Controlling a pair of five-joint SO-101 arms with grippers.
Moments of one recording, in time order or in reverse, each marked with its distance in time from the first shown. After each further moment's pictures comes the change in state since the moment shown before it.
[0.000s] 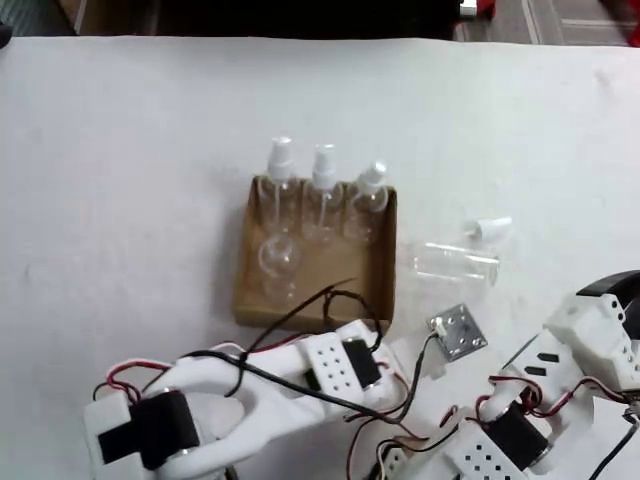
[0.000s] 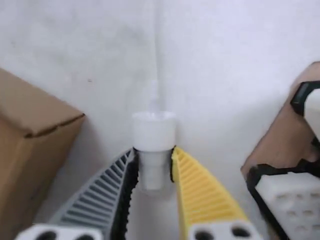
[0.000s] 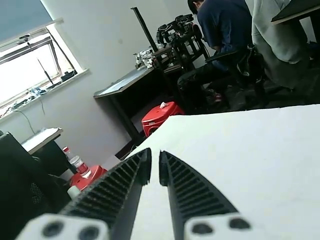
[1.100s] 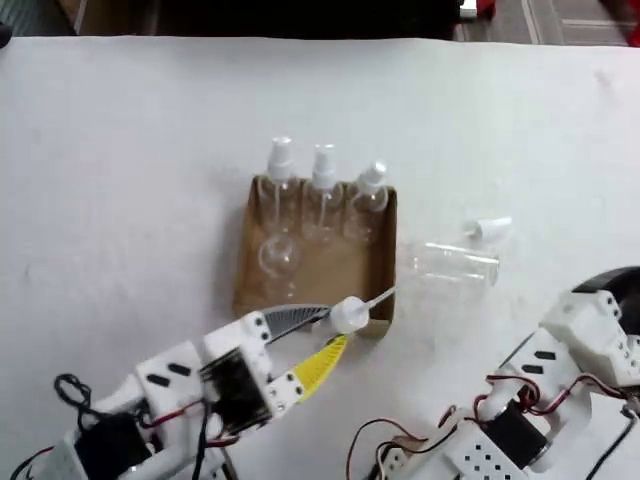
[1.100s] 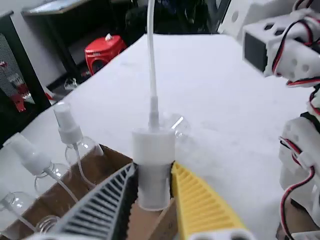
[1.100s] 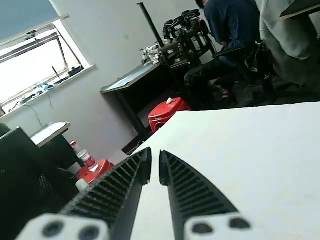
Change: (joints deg) left arm -11.0 -96.7 26.8 14.9 -15.7; right arm -3.2 0.0 0.0 0.0 1.3
